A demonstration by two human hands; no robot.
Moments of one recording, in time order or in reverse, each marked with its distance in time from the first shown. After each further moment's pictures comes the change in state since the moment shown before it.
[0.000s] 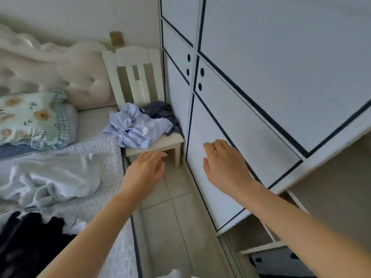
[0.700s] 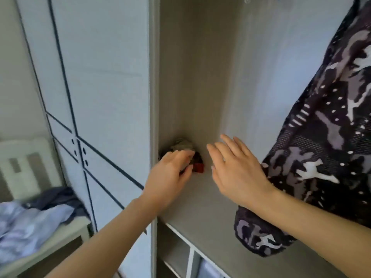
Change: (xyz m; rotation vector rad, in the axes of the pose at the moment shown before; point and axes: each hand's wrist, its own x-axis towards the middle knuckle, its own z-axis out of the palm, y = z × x) left_hand 0.020 0.423 -0.004 -0.359 0.099 0.689; right_hand -0.255 0.186 -0.254 -0.633 0.396 0.289
